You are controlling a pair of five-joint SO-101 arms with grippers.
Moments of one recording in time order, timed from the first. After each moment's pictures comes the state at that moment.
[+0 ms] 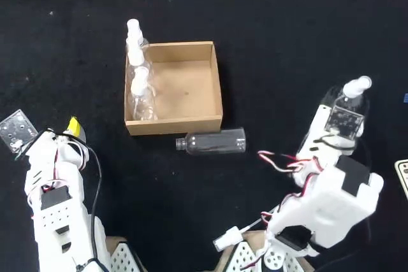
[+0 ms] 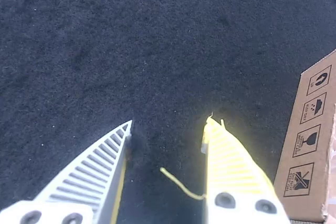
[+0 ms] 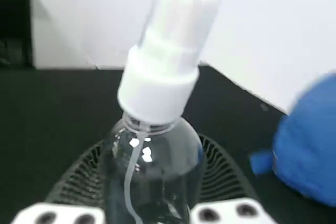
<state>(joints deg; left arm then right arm) -28.5 -66.2 90.9 15.1 14.1 30.3 13.8 73.3 -77.5 11.4</state>
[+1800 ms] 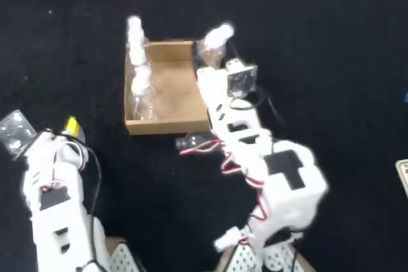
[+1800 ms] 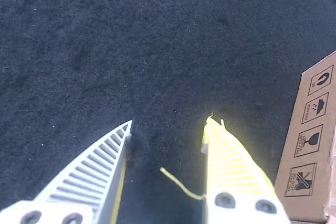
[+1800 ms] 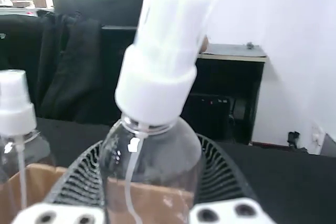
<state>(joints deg) -28.5 -66.2 90.9 15.1 14.1 -14.8 18.2 53.5 -67.6 1.0</state>
